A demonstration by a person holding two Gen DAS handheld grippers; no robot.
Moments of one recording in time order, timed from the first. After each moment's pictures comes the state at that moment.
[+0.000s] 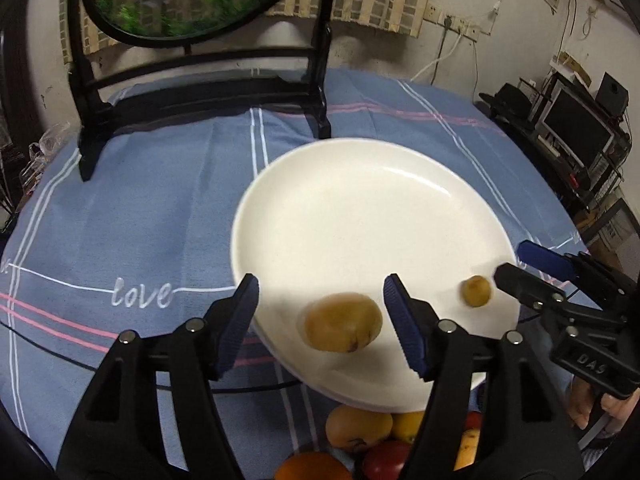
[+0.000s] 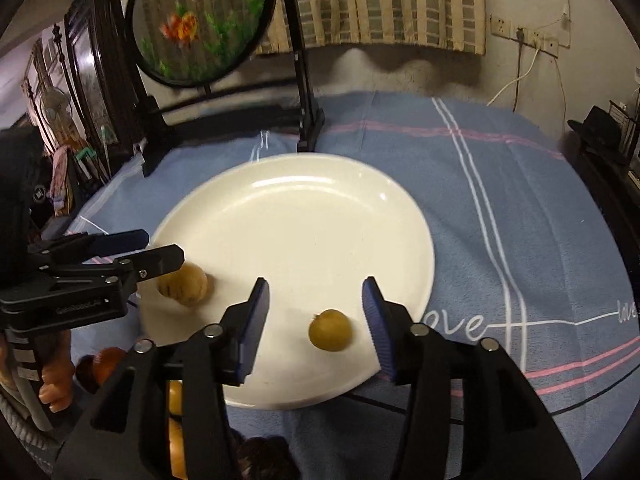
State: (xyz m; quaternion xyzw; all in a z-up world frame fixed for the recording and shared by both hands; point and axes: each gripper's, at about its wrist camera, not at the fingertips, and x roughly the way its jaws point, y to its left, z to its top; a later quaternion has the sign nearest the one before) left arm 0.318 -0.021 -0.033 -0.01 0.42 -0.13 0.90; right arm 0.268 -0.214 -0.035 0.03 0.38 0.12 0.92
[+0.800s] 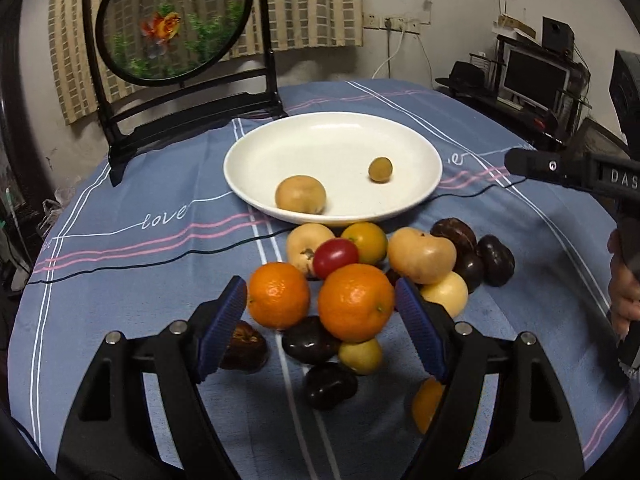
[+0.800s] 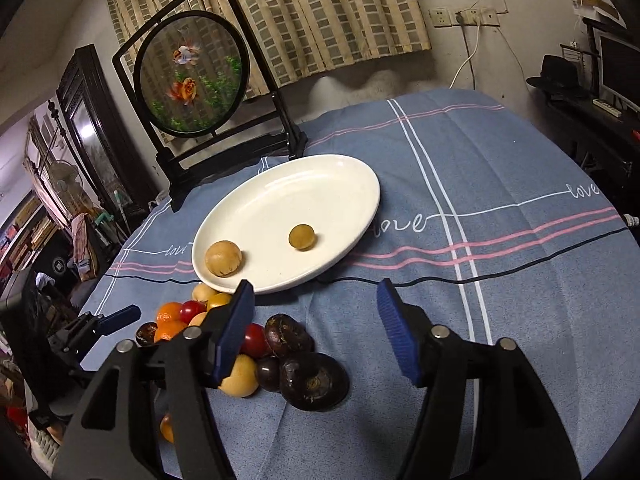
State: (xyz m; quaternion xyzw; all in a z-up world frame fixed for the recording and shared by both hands) left arm 0.157 -0.026 -0.052 0.09 0.35 -0.17 0.92; right arm 0.146 -0.252 -0.032 0.15 0.34 0.10 0.93
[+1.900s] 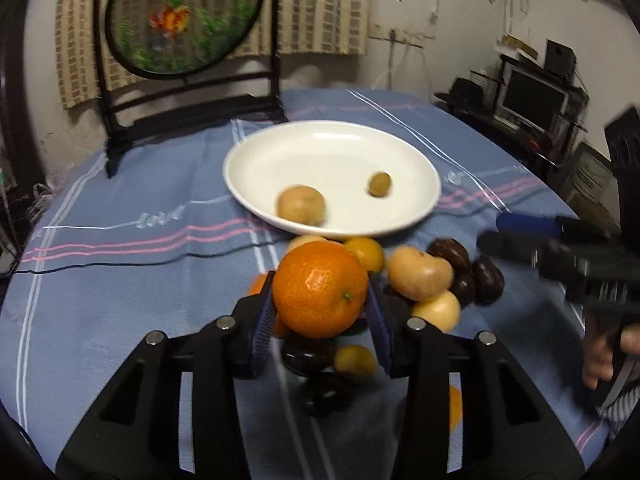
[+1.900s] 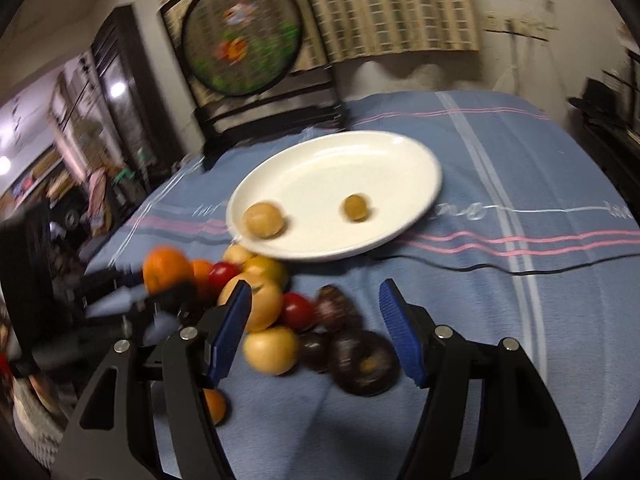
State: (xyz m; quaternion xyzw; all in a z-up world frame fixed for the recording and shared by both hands) left arm 0.163 -0.013 -0.043 0.05 0.34 -0.17 0.92; right arm 0.141 -0.205 -0.044 0.08 0.35 0.17 0.92
